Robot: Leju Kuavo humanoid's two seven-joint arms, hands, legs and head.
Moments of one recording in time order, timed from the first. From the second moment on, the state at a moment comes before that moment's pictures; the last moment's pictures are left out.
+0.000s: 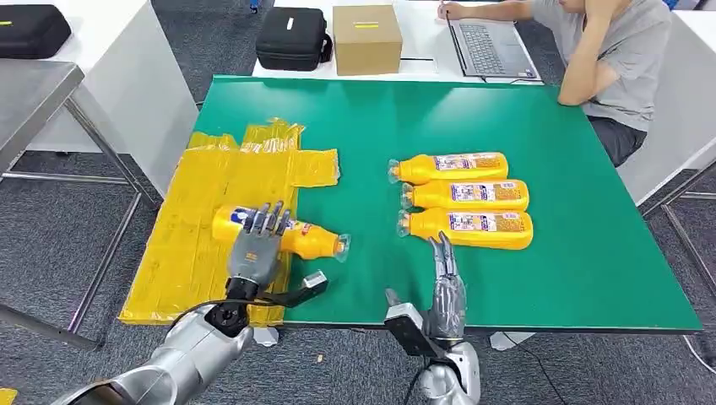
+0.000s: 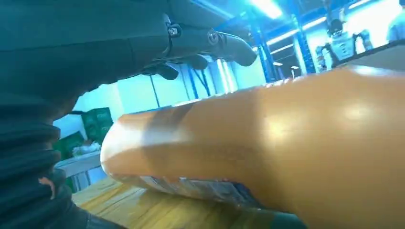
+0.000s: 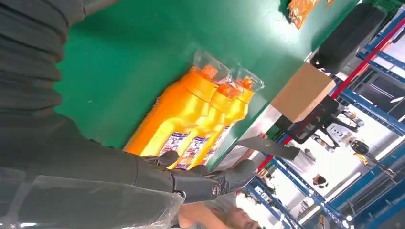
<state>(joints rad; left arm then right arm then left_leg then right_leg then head) -0.58 -0.13 -0.61 -0.38 -1.57 0.69 0.32 -0.09 0.20 0.19 -0.99 0.59 -0.70 -0.70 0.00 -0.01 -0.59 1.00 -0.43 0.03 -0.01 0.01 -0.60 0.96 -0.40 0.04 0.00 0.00</state>
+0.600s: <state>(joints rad) -0.53 -0.14 -0.66 -0.60 -1.57 0.67 0.24 -0.07 0.19 0.17 -1.01 0.61 -0.70 -0.70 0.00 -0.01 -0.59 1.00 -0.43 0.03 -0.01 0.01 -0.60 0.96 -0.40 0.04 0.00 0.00</state>
